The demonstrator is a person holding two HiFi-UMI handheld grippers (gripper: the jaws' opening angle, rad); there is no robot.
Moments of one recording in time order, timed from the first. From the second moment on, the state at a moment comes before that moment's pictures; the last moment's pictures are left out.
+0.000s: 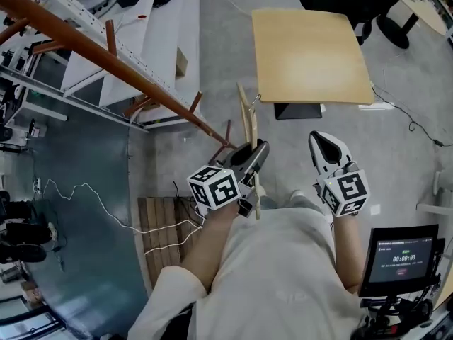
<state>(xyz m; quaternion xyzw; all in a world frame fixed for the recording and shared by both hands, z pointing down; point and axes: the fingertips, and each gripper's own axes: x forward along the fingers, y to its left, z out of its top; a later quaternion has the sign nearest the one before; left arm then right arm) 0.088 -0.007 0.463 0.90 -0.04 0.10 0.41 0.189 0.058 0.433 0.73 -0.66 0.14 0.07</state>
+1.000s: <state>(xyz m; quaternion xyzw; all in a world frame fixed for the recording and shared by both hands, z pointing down) 0.020 -0.012 0.457 0.90 -0.13 0.06 0.42 0.129 -0.054 0.440 0.56 -0.81 0.13 0.07</state>
